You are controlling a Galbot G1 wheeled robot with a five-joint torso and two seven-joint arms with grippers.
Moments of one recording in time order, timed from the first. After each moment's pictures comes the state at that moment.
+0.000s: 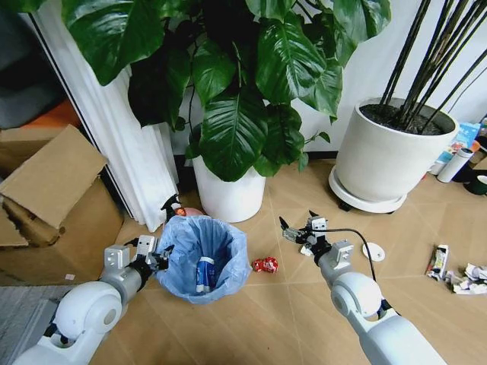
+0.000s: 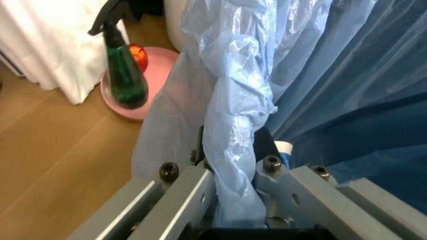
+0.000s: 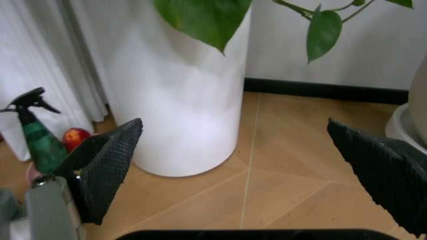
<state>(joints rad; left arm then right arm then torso) 1.36 -0.96 -0.49 -2.12 -0.74 0.69 -0.15 -1.20 1.11 0.26 1.86 0.41 -0.15 0.09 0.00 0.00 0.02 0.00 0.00</state>
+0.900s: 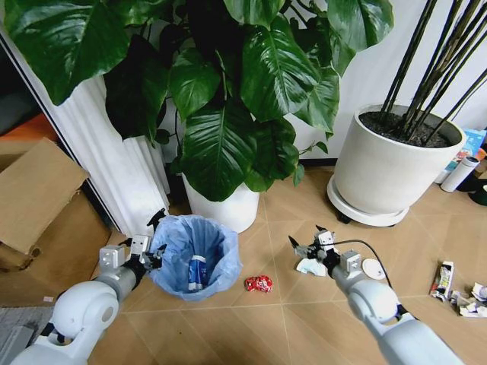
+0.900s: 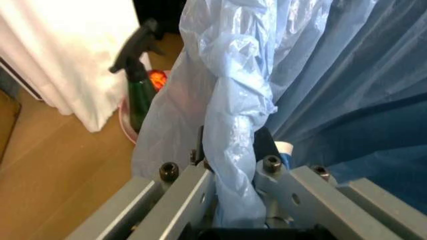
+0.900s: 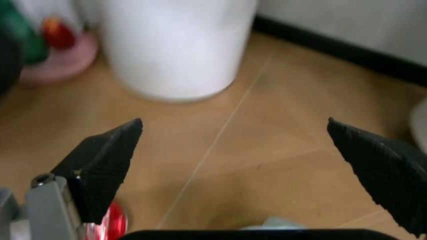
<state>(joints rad) 1.34 -0.98 -0.55 -2.05 -0.70 0.67 -0.11 -1.20 0.94 0.25 1.64 0.35 -0.09 -0.19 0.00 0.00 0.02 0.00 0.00</state>
